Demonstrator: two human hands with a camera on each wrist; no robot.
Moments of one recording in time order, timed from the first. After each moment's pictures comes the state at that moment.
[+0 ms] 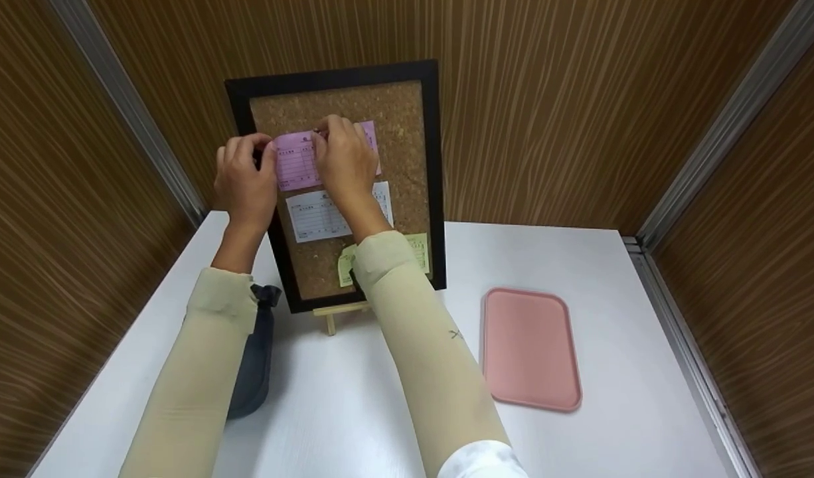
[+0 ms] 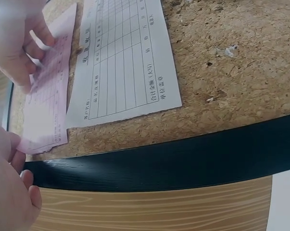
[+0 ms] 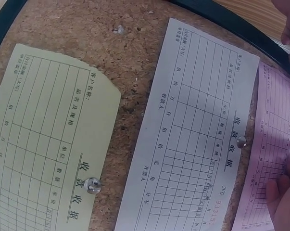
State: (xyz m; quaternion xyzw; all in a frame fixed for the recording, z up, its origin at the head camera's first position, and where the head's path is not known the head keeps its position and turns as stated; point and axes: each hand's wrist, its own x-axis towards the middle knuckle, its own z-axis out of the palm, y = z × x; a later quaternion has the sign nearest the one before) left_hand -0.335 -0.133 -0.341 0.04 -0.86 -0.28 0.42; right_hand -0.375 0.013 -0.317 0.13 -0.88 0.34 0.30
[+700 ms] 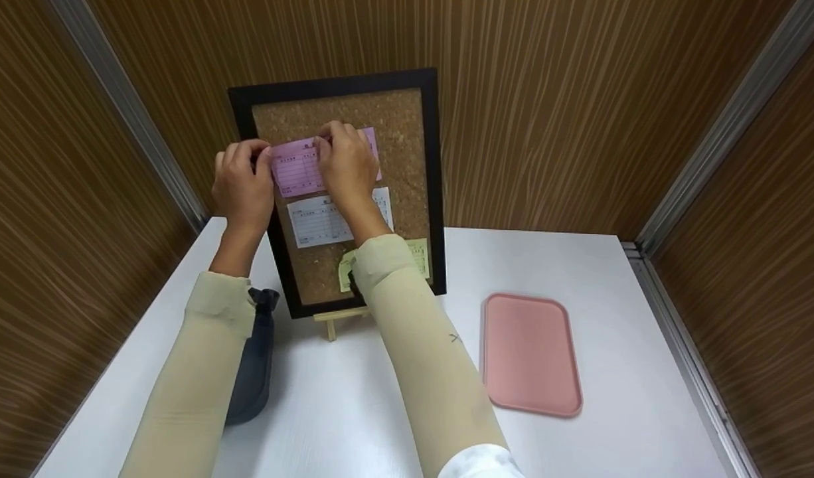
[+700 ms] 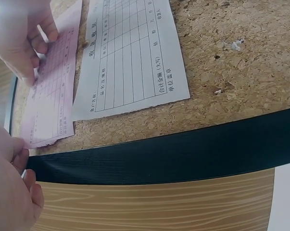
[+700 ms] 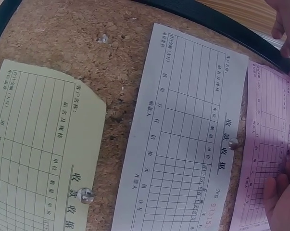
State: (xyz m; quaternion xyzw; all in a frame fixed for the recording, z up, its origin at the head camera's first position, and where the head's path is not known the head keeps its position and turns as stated) left_hand -0.336 -0.134 -0.342 0.04 -0.86 -0.29 0.41; right_hand -0.377 0.017 -0.317 0.11 -0.87 0.39 0.27
